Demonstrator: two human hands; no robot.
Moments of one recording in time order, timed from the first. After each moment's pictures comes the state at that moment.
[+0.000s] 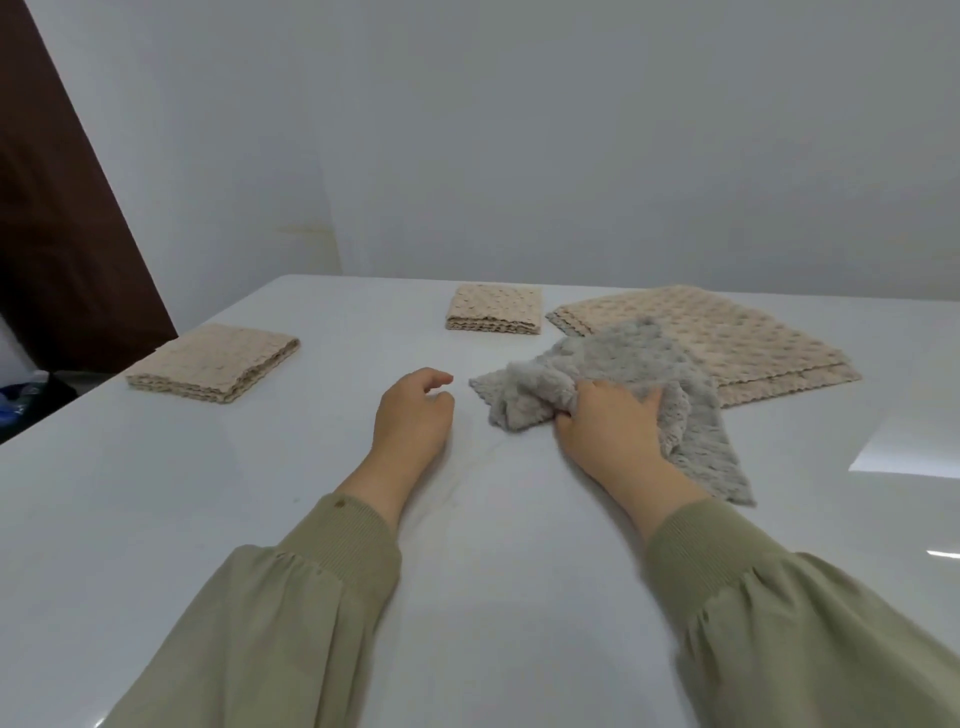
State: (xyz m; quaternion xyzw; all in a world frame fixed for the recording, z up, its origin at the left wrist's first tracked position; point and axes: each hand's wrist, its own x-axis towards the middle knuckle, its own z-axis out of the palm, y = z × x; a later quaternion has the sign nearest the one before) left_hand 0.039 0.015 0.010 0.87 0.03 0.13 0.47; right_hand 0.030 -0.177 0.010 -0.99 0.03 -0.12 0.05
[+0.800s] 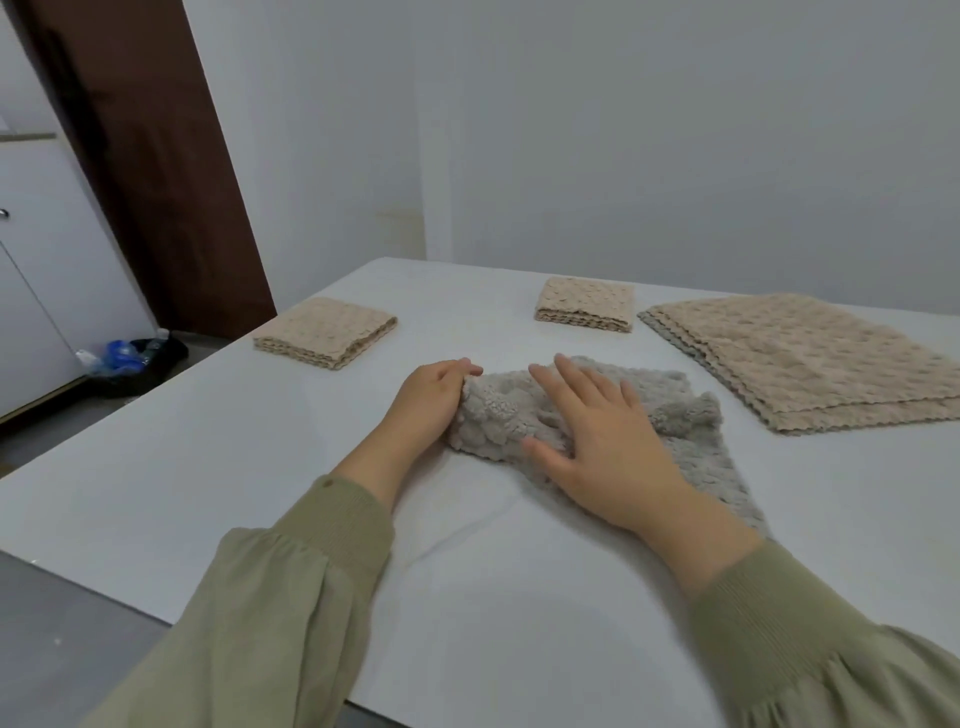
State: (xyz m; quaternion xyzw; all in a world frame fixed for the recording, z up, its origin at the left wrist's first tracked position) left_hand 0.025 0.094 0.015 0.84 0.02 0.09 0.53; right_hand -0.012 -0.107 0.016 -0.95 -0.26 -0.12 0.13
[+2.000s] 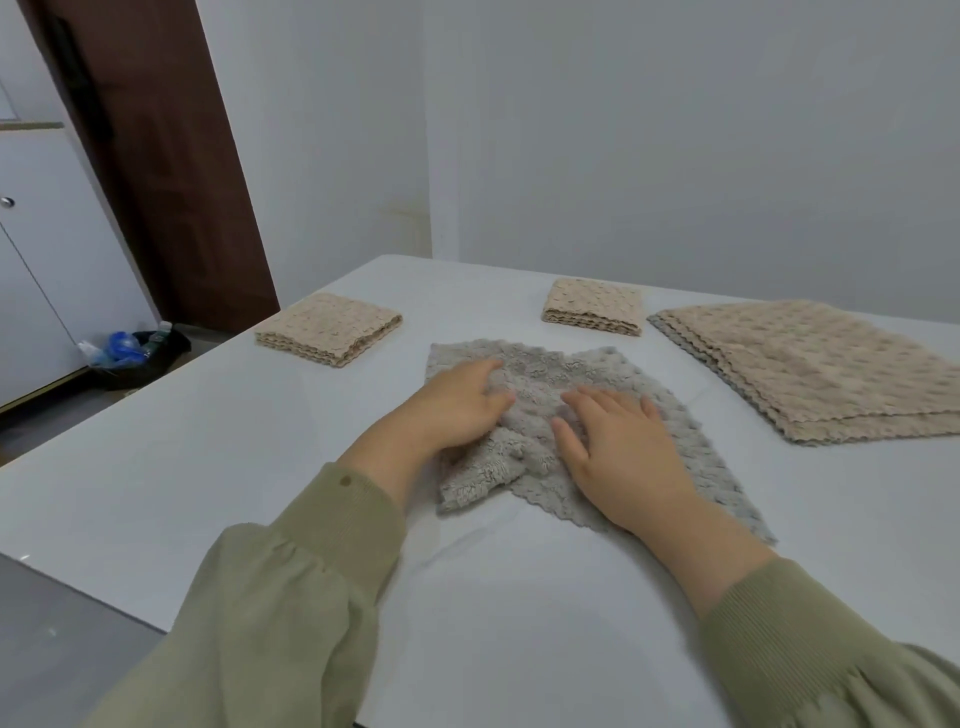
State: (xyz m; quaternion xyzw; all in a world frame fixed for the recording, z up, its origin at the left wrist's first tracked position) left_hand 0.026 0.080 0.032 0.96 -0.08 0.01 0.27; right_hand -0.003 -0.104 0.011 -0.97 -0.18 -0.12 0.12
